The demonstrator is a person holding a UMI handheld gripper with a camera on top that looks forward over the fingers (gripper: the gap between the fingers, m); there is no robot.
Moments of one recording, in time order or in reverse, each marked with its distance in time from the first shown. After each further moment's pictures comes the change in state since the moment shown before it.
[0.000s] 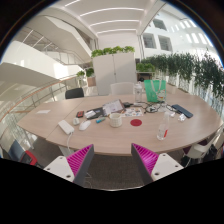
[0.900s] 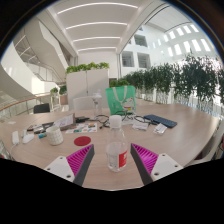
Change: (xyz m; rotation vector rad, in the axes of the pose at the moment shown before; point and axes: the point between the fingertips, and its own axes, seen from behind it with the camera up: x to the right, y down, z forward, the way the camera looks) arm 0.272 -0.008 0.207 0.250 0.250 0.027
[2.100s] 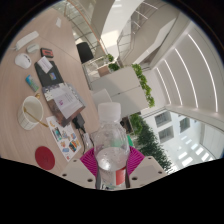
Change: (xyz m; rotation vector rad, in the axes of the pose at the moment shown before) arm -0.150 -0.187 0.187 0.094 -0.005 -1.268
